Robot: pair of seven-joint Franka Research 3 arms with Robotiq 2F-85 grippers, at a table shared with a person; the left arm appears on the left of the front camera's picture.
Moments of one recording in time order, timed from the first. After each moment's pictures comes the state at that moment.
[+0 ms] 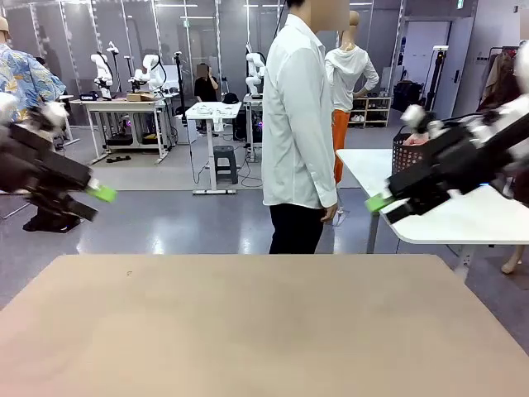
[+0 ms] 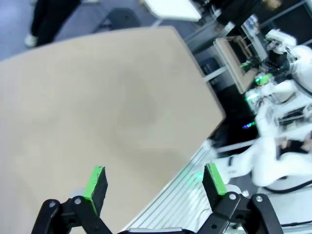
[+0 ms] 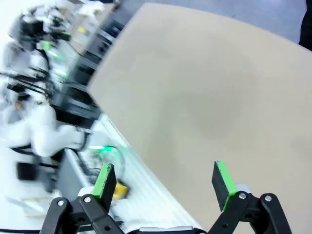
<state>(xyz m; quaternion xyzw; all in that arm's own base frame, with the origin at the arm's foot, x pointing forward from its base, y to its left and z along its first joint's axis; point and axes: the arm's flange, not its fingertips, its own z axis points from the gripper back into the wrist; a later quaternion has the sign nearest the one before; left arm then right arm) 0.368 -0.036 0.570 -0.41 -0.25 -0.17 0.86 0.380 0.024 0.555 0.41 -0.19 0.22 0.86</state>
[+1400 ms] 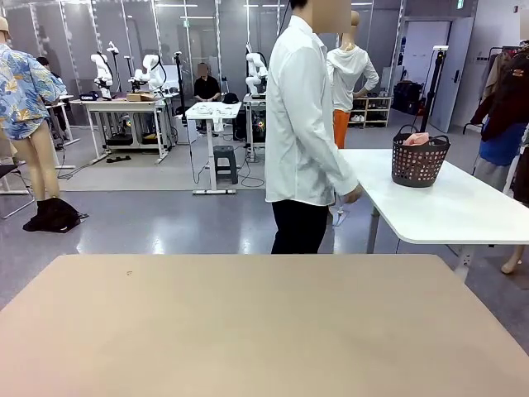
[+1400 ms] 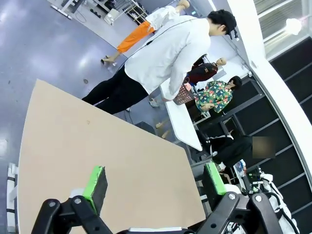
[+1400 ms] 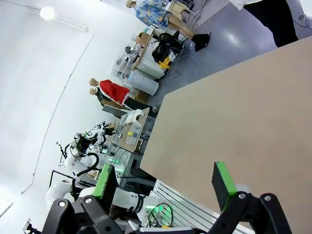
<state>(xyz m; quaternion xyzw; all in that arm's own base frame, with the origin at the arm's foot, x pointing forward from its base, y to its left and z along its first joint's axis) 0.197 0.260 0.566 -0.43 -0.46 0.13 0.76 0.240 -0.234 0.516 0.56 -0.33 -0.03 0.76</state>
